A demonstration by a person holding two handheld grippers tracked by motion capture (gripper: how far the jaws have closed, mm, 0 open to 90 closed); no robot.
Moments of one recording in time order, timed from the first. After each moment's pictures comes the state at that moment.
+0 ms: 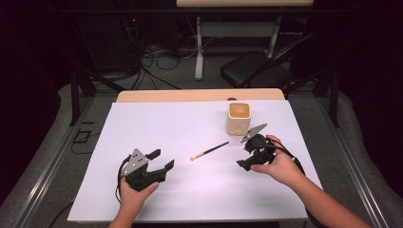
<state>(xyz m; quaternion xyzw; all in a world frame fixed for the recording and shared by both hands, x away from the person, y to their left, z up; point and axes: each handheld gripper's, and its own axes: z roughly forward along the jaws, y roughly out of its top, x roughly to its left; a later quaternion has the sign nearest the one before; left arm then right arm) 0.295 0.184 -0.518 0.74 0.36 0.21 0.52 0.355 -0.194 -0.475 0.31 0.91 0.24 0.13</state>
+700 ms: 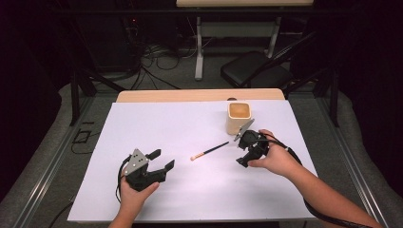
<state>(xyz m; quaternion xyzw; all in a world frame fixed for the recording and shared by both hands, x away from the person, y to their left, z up) 0.295 0.183 -0.519 0.75 0.36 0.21 0.52 0.373 -0.178 -0.472 0.26 0.94 0.18 0.13</state>
